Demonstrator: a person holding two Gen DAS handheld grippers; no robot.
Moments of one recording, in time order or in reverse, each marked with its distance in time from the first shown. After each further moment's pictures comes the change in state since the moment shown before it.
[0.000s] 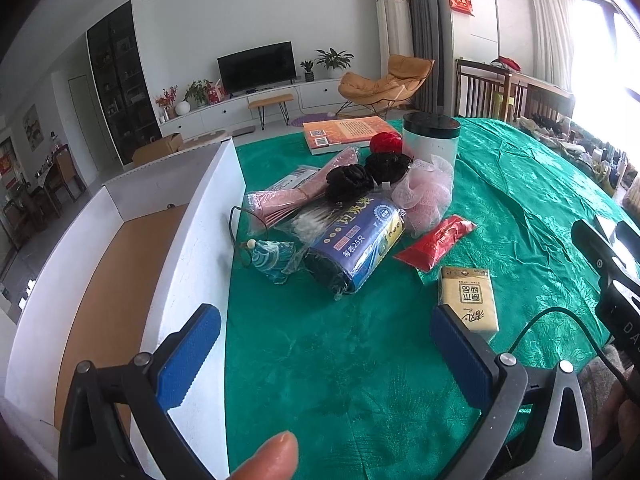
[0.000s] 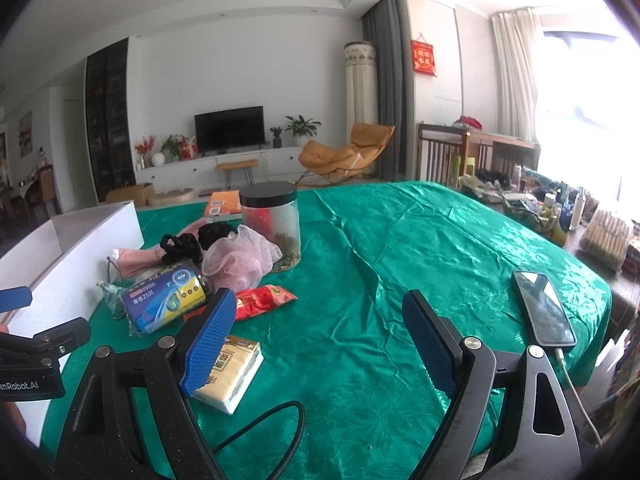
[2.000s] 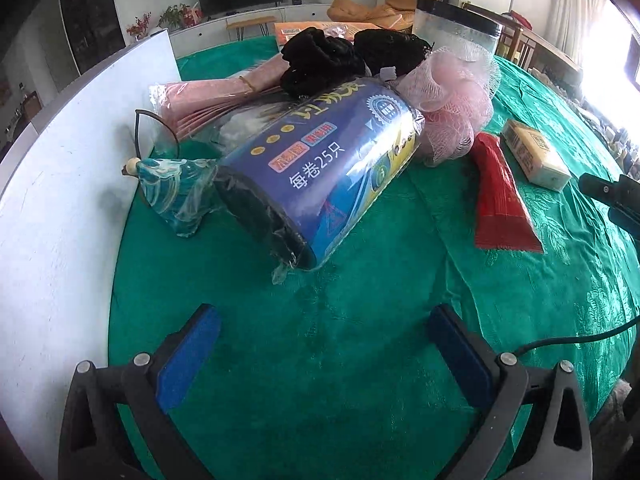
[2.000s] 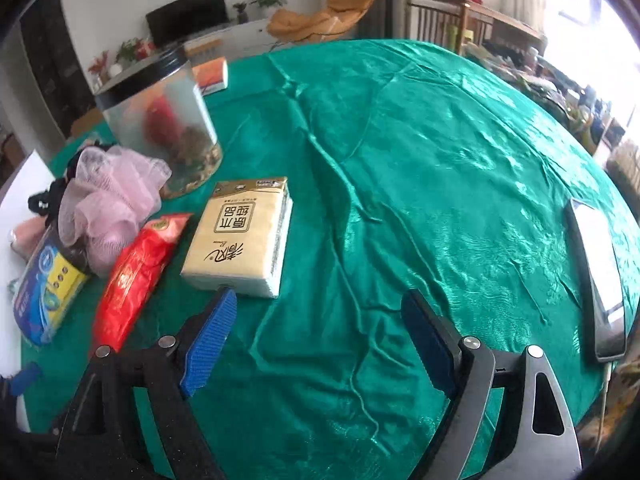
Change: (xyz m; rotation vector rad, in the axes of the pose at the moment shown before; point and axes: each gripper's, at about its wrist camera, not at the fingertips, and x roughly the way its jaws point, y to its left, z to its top) left arm 0.136 -0.021 -0.003 -0.052 0.284 -0.100; right arm 0.154 -0.064 0.000 0.162 0.509 -0.051
